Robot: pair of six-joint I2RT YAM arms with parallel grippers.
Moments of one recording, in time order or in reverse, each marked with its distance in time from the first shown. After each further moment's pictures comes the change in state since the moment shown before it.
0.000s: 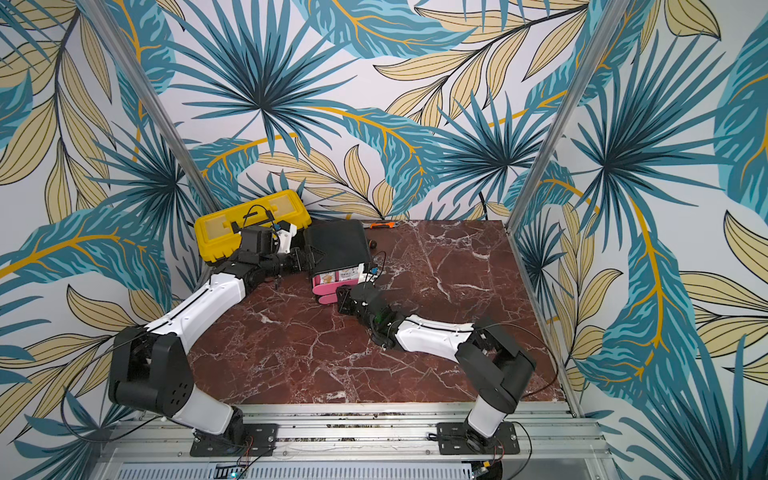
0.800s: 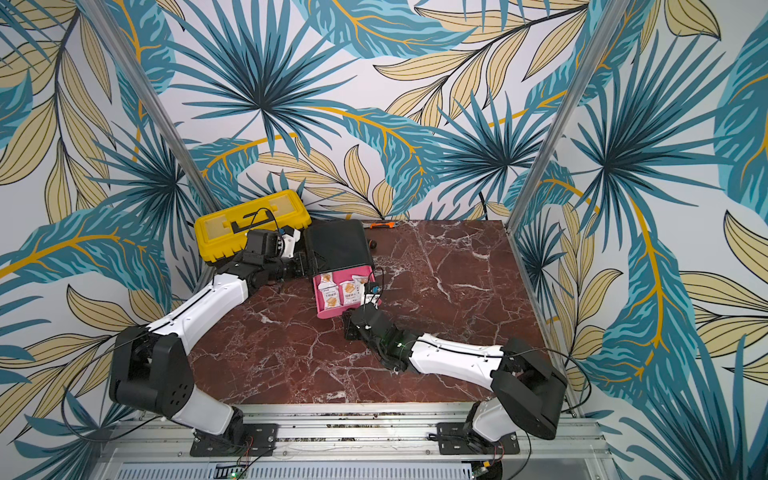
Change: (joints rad) left arm -0.027 0.000 0.000 -0.068 -0.051 0.006; right arm 0.111 -0.188 -0.128 -0.183 0.079 -0.045
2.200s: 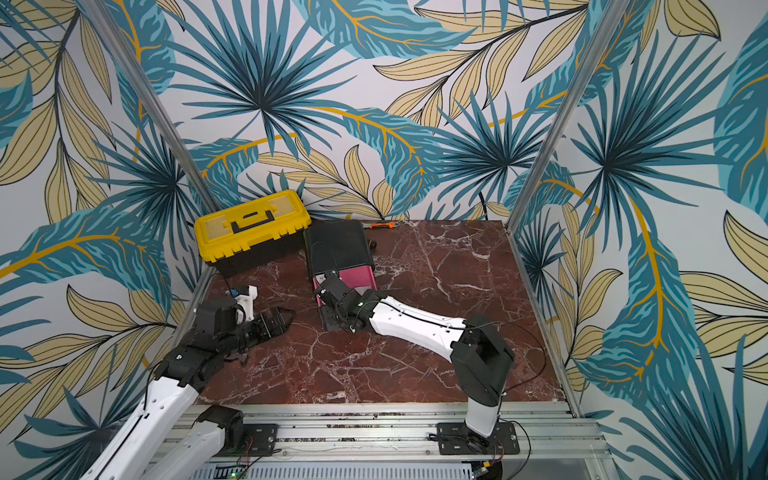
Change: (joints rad) left arm 0.005 -0.849 -0.557 -0.247 -0.158 -0.224; right arm -0.018 0.329 0.599 -0.661 -0.130 -0.296
